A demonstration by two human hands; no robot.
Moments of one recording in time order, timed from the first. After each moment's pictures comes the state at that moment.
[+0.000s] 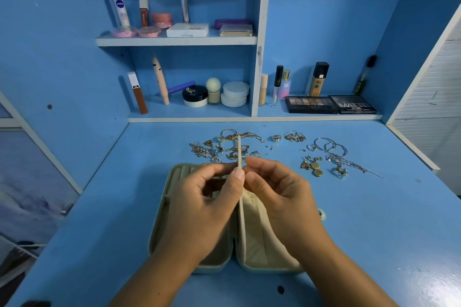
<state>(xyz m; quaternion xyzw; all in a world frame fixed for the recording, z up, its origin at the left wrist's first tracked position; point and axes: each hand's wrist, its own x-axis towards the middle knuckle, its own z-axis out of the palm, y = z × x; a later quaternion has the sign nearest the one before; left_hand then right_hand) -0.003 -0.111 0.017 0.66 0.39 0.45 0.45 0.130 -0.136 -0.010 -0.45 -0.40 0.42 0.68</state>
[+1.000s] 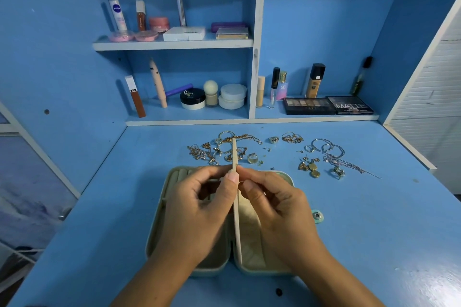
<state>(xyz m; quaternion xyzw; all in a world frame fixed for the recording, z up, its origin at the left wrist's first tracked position) -0.001 -0.112 0.018 0.65 0.39 0.47 0.44 0.129 -0.144 -0.026 -0.51 -0.52 0.27 0.63</state>
